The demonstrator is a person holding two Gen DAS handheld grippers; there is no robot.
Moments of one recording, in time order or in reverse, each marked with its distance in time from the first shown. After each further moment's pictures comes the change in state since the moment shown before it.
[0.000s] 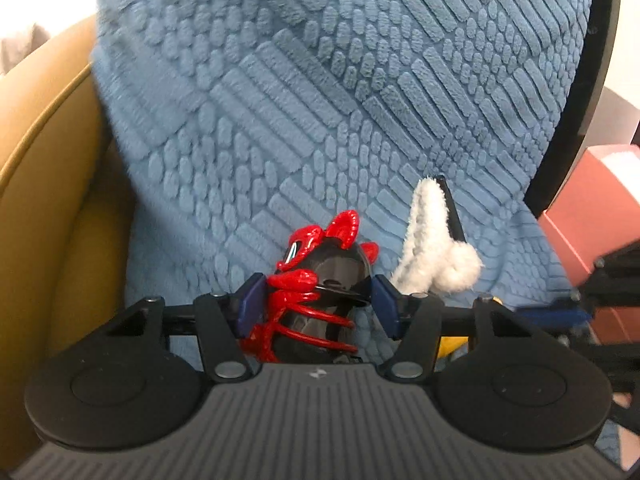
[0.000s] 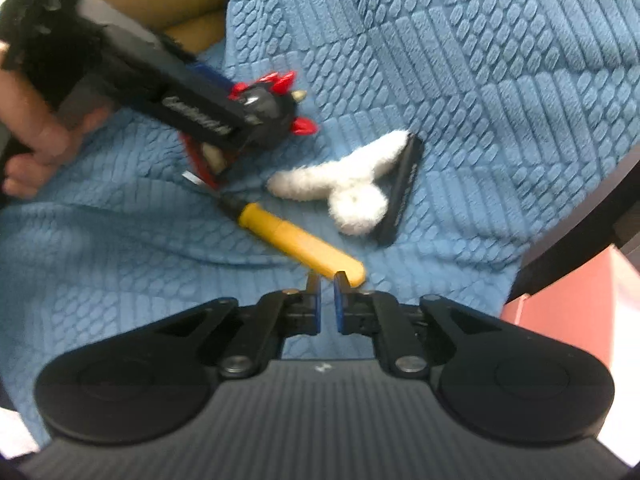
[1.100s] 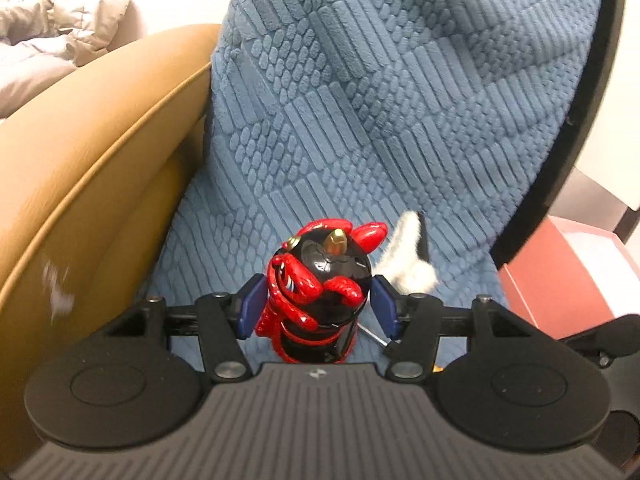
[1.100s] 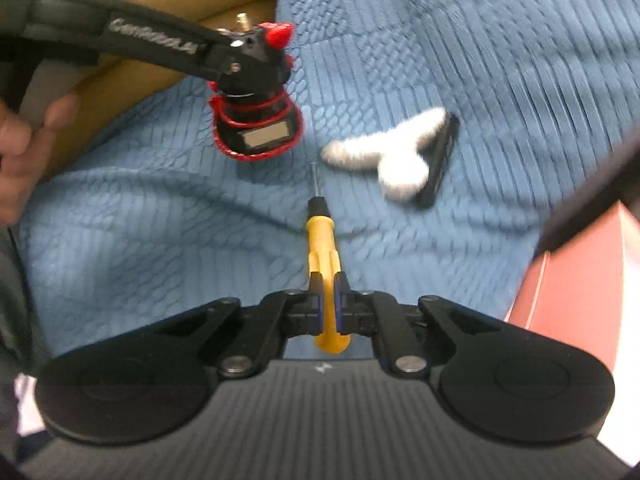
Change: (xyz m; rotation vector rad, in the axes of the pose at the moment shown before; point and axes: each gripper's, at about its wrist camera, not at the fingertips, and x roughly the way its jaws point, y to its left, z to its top) left arm -0.084 -0.005 -0.049 -0.255 -0.148 0.022; right arm -0.026 0.032 -0.028 0.026 0.032 0.084
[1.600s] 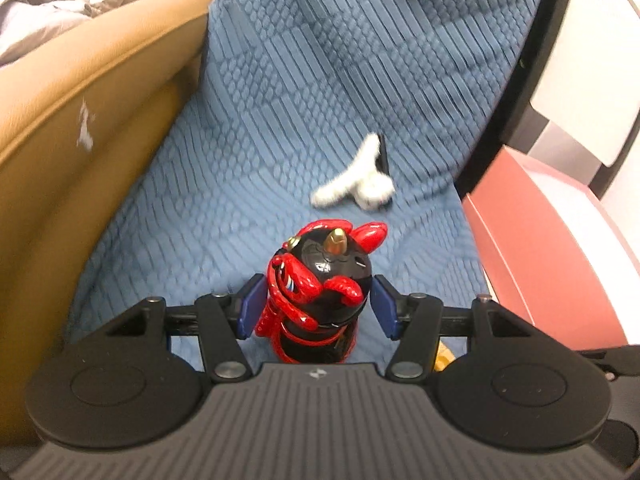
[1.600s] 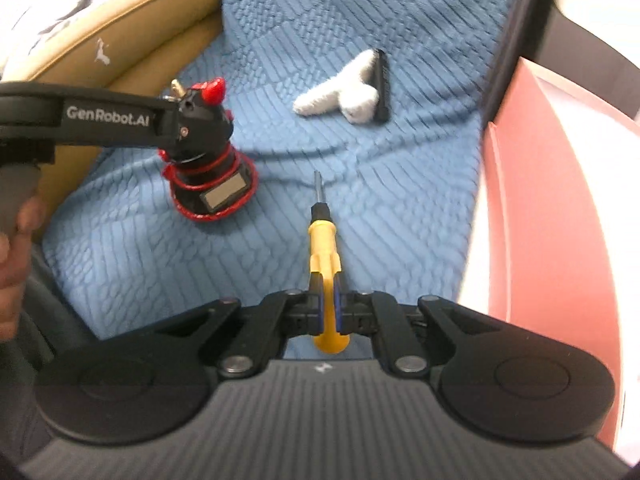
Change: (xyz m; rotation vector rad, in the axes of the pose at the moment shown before) left arm -0.051 -0.035 -0.067 -0.016 0.076 -0.010; right arm -0.051 0.033 -0.074 0.317 -0.050 -0.118
